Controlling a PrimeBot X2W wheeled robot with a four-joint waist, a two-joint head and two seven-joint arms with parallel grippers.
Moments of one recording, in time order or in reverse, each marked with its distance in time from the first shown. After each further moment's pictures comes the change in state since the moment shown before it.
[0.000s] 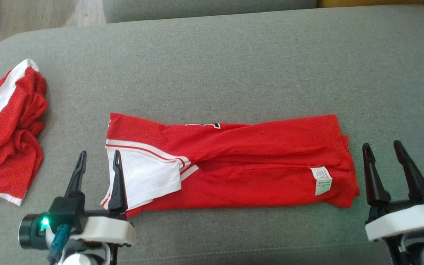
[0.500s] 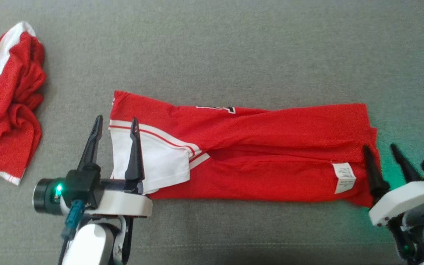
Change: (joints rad) left arm -0.145 -0.031 -0.058 0.015 0.016 -0.010 -0.033; right arm -0.144 -0.069 -0.002 0.260 0.085 0.000 0.111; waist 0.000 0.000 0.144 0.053
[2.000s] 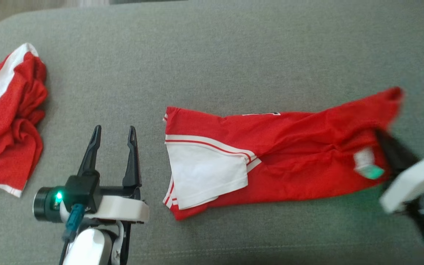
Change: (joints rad) left arm 0.009 0.004 0.002 0.062 -0.012 0.001 -0.023; right arm 0.000 -0.090 -0.025 -0.267 0.151 0.000 0.359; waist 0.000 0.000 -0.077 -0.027
